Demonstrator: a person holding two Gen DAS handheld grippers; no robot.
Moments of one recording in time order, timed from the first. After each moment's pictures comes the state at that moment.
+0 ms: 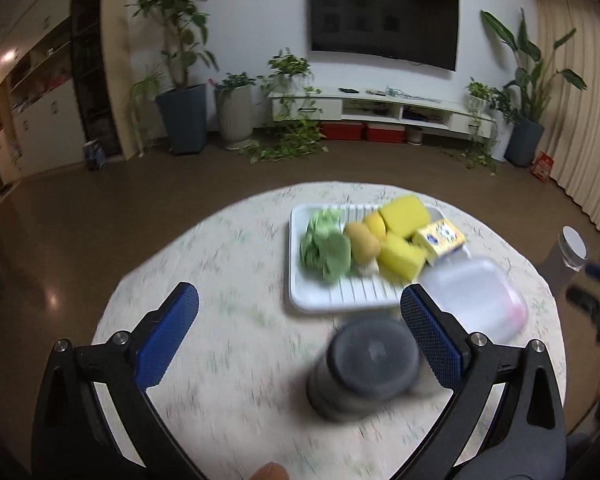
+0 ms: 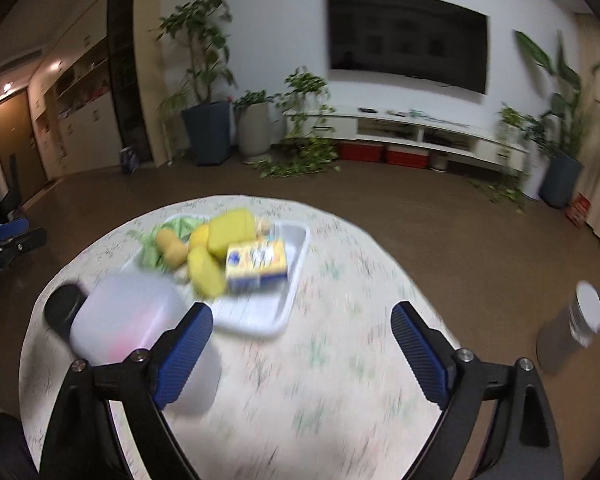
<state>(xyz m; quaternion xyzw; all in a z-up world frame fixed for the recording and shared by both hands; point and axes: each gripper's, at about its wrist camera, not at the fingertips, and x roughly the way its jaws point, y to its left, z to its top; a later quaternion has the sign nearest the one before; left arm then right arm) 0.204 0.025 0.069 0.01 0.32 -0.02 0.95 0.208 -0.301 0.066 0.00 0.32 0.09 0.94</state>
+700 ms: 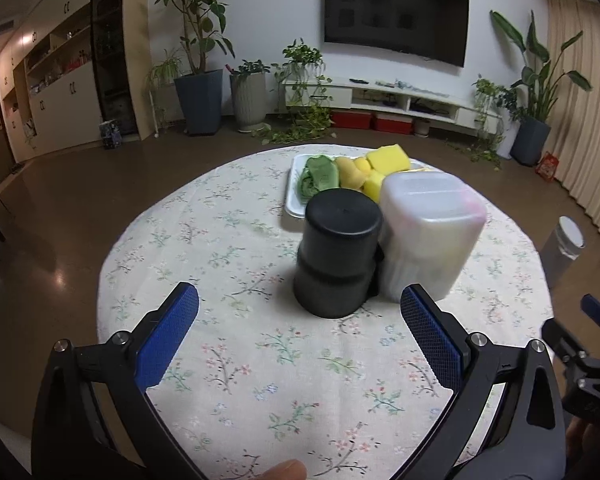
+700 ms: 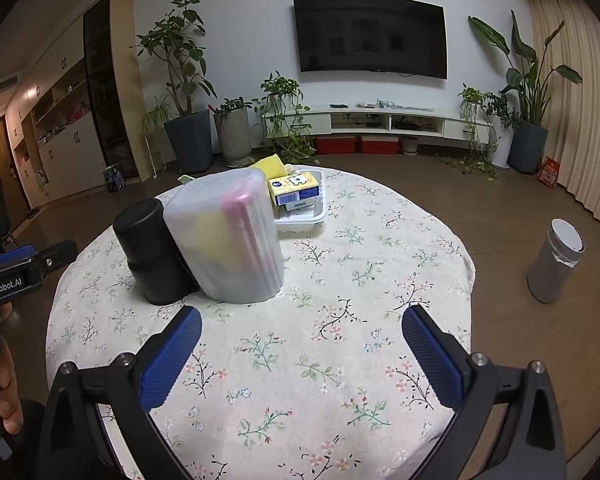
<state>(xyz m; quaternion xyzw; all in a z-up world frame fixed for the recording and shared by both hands) 0.102 0.013 0.039 -0.01 0.33 0.00 0.94 0.063 -0.244 0.030 0.03 0.32 0.04 0.95</state>
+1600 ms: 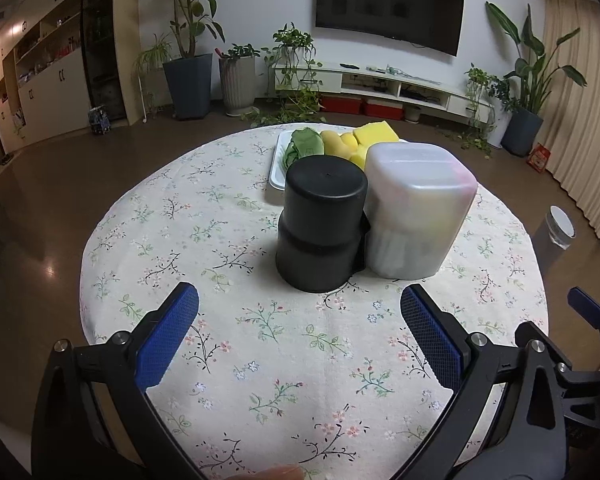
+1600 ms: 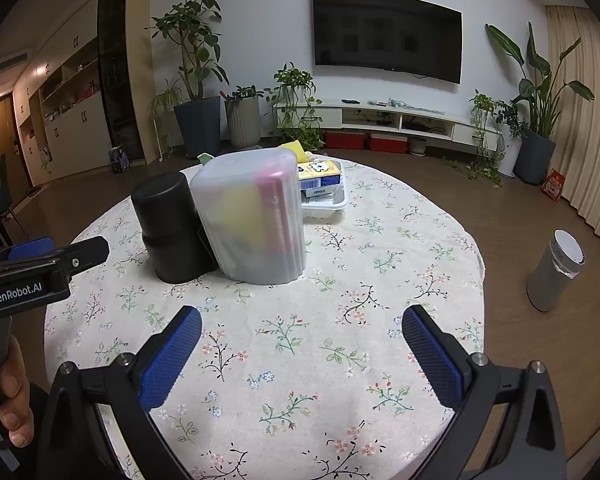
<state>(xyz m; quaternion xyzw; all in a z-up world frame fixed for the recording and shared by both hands) 0.100 0.004 0.021 -0.01 0.36 -0.02 0.93 0.054 -0.218 0.023 0.00 0.33 0.05 0.94</state>
